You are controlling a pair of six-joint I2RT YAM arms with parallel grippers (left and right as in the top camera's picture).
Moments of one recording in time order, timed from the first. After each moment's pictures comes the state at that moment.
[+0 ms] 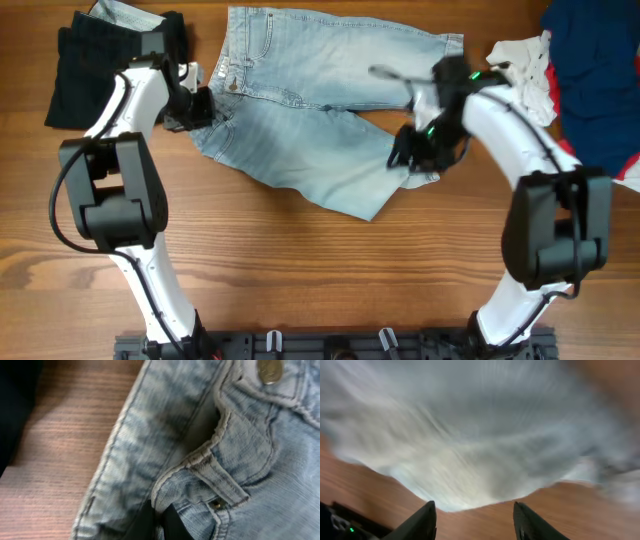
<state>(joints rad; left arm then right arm) 0.07 2.19 1.65 -0.86 0.19 -0.08 0.16 1.93 1.37 -1.09 -0.41 0.15</state>
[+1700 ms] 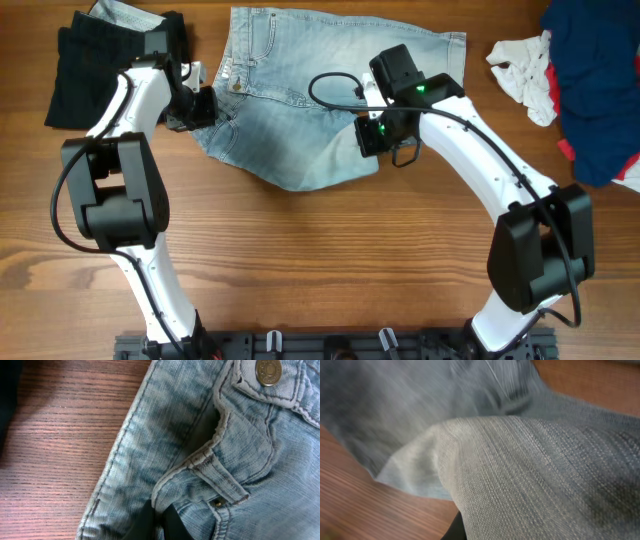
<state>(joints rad) 0.07 2.19 1.65 -0.87 0.21 -0.09 0.40 1.87 1.47 -0.90 -0.20 0.12</state>
